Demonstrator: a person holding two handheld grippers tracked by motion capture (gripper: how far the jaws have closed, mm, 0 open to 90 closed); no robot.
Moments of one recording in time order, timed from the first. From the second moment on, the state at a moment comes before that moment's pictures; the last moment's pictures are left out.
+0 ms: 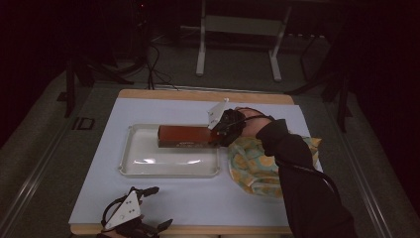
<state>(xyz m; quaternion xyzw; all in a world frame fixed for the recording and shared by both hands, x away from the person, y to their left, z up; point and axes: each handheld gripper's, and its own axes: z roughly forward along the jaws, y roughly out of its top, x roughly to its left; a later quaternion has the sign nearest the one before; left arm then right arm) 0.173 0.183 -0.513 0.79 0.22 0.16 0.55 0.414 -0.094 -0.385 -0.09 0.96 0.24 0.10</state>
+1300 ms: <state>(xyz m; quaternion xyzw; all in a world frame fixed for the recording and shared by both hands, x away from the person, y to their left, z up) 0.174 0.184 -0.513 0.78 0.22 0.16 0.56 0.437 -0.070 -0.464 -0.08 0.98 0.18 0.07</state>
